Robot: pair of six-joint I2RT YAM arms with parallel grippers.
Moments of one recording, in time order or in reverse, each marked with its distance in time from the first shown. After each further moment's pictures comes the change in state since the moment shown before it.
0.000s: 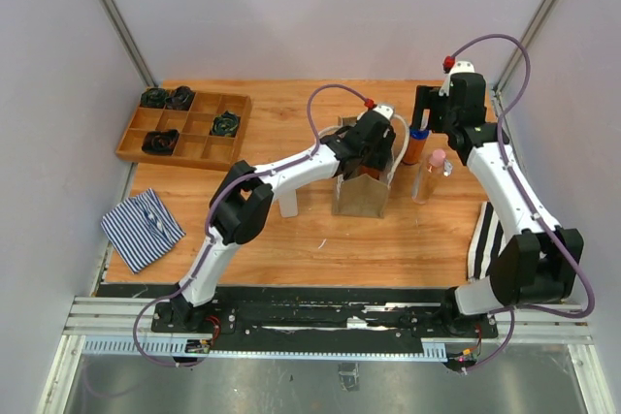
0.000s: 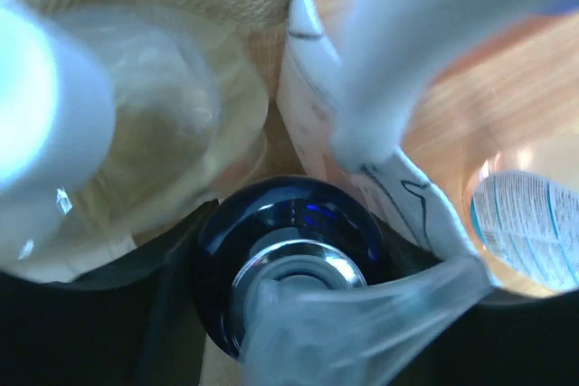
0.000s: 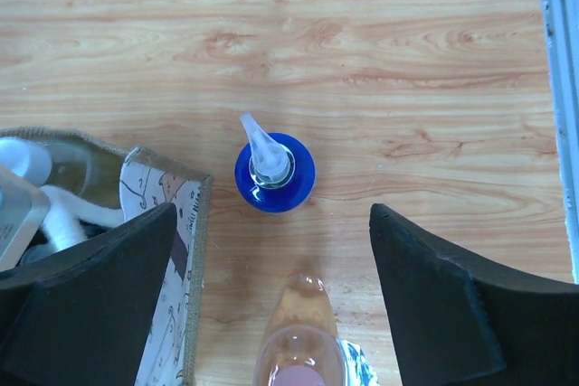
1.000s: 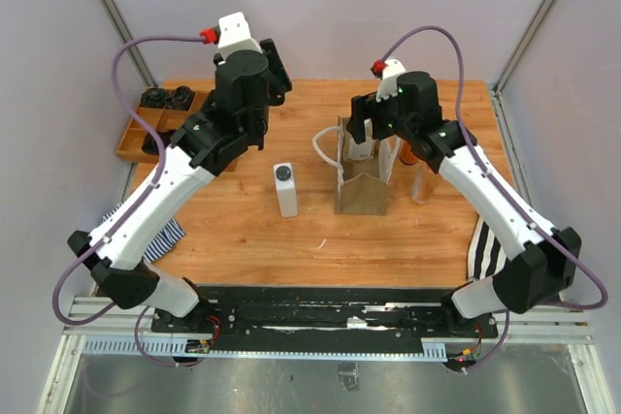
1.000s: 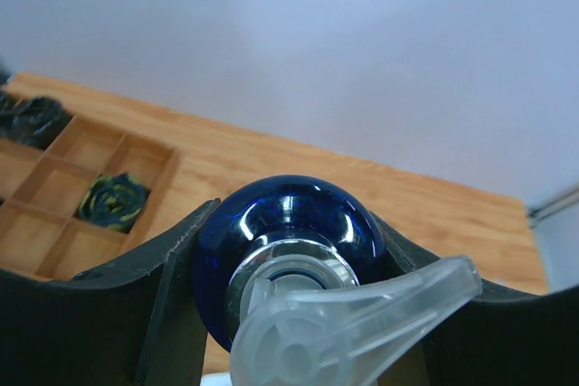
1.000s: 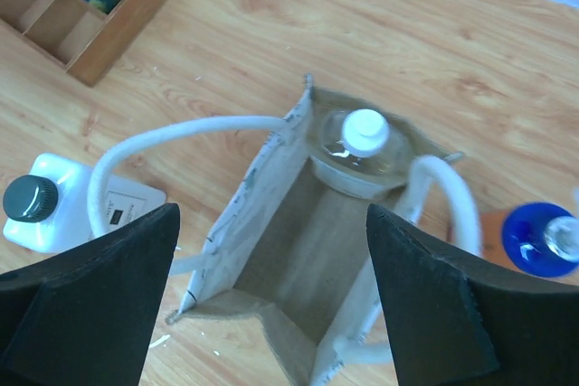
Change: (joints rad) left arm 0.084 -0.785 -0.051 -0.149 -0.575 -0.068; right arm 0.330 -0.067 0.086 -0.050 -0.180 -0.028
